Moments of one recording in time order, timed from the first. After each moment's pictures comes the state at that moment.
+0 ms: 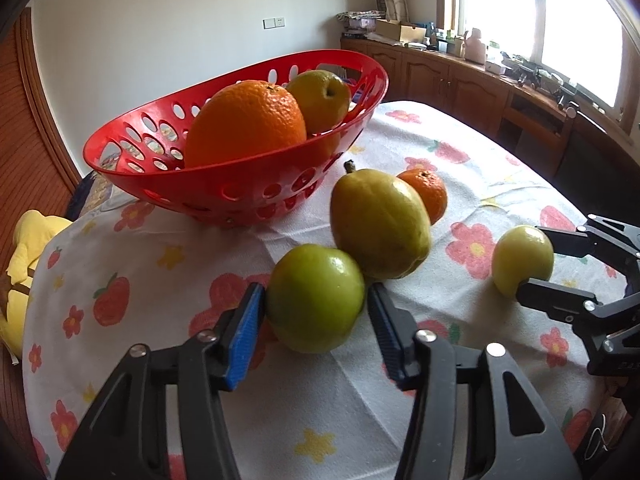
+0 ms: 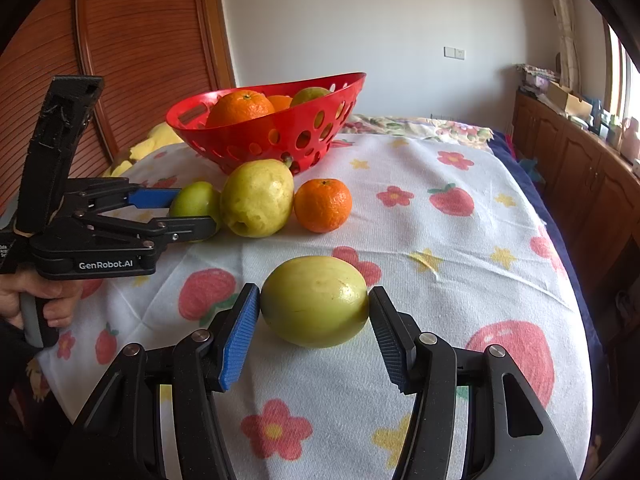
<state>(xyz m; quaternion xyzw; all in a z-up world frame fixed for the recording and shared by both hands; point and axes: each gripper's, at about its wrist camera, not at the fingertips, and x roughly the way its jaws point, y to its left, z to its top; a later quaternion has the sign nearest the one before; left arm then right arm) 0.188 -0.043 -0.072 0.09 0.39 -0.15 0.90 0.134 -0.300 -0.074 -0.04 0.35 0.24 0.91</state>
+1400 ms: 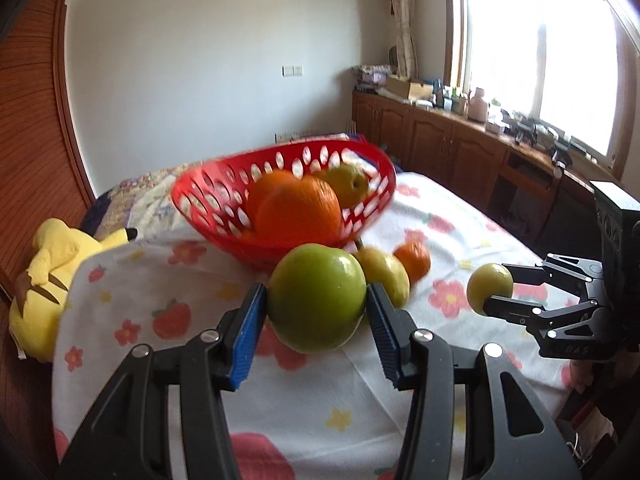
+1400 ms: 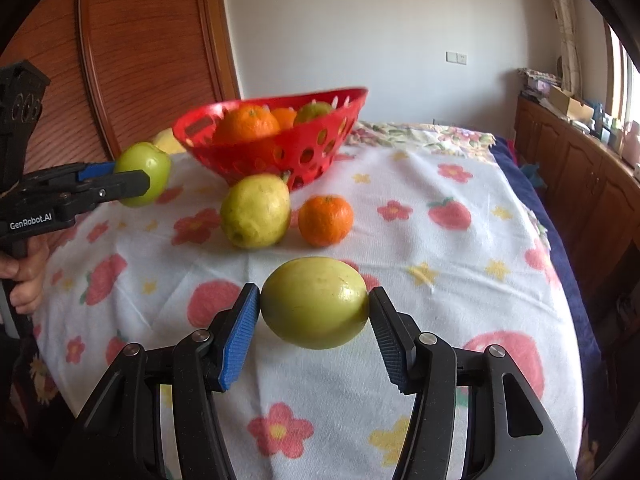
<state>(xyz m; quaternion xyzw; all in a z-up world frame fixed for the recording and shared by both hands) 0.151 0.000 0.000 0.03 0.31 -0.15 0.94 0.133 -0.303 -0.058 -0.03 0.33 0.24 0.91</state>
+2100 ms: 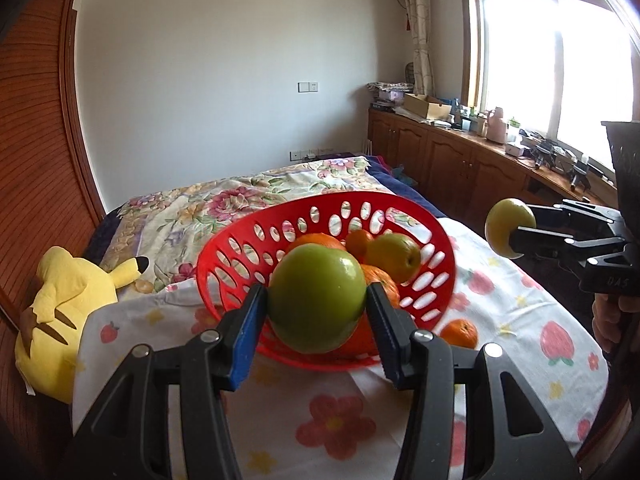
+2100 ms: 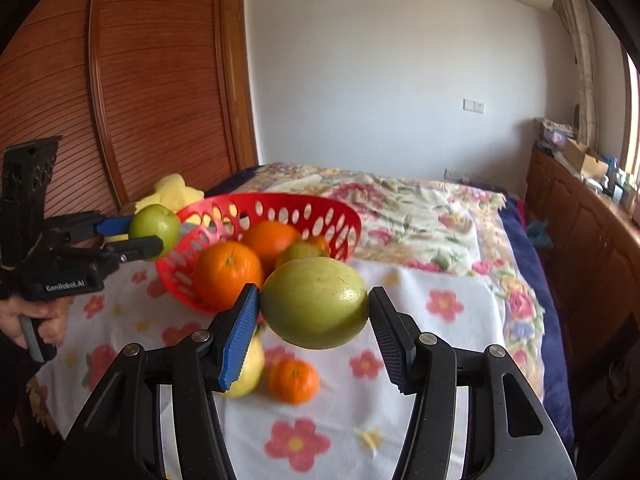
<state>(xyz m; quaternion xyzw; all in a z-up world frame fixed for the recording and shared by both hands) 0.233 0.019 0.022 0.03 0.29 -0.12 0.95 0.226 -0.291 0.033 -0.06 0.27 0.27 0.92</state>
